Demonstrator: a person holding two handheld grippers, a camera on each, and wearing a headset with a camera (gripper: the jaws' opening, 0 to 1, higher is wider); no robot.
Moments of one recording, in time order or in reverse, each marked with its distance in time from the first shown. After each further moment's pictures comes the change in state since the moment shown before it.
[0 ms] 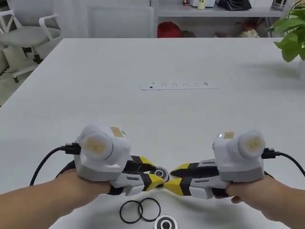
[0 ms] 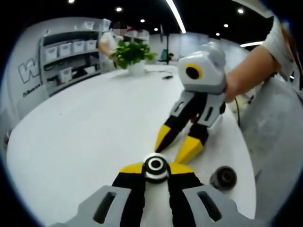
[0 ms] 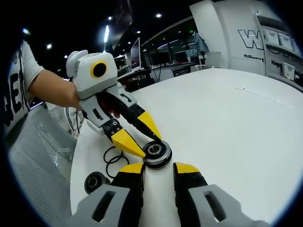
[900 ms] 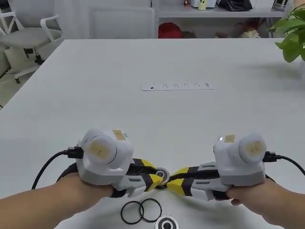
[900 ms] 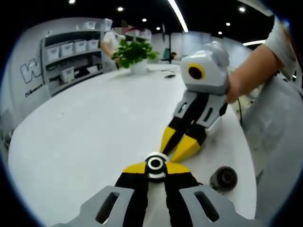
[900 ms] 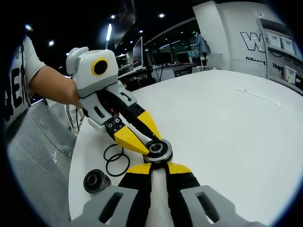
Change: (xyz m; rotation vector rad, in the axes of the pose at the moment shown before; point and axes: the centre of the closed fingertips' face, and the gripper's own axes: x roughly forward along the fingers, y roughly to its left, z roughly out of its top) left arm 0.002 0.000 0.000 0.000 0.009 0.025; right arm 0.000 0.002 -0.002 -0.027 0.000 0.001
